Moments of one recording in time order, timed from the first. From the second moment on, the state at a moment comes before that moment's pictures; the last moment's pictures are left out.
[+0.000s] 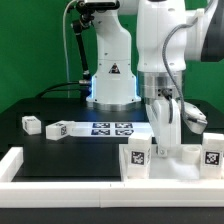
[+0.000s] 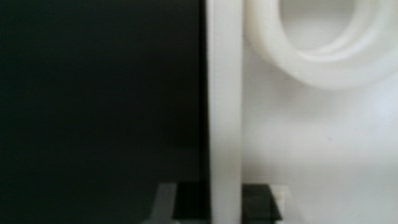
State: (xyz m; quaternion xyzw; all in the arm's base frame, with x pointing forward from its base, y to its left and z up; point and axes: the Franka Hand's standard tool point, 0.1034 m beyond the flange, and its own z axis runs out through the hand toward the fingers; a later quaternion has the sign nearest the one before) arm 0.493 0.068 0.010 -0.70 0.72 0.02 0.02
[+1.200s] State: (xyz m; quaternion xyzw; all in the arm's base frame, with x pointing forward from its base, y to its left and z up) arm 0.467 0.020 0.012 -0.83 0.55 -0.03 0.01
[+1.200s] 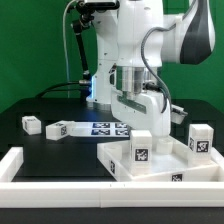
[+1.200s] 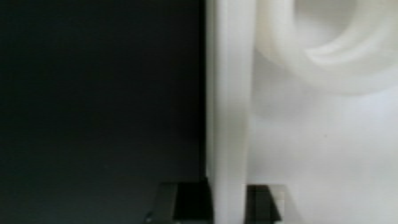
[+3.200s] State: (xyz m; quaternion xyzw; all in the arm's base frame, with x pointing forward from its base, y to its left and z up) arm 0.561 -0.059 0.029 -0.92 -0.36 -0.07 -0.09
